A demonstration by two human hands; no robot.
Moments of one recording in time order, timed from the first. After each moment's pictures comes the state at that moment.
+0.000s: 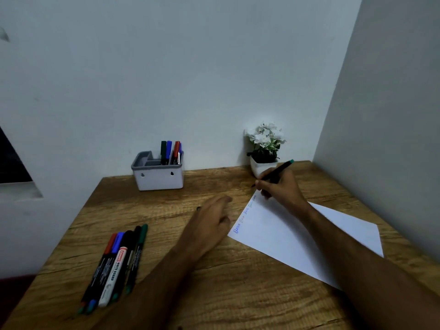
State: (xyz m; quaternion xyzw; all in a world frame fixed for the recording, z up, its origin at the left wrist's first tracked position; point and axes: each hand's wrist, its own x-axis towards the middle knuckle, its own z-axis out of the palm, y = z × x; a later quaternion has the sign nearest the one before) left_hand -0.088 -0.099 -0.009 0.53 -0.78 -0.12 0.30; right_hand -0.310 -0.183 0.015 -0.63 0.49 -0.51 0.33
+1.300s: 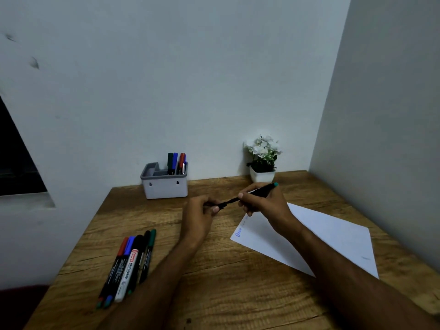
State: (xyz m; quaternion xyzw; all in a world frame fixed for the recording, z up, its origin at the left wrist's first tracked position) left_hand -0.077 -0.102 0.011 0.59 -0.61 -0.20 0.49; right_hand -0.269 -0.122 0.030 -0.62 0.37 -0.53 0.43
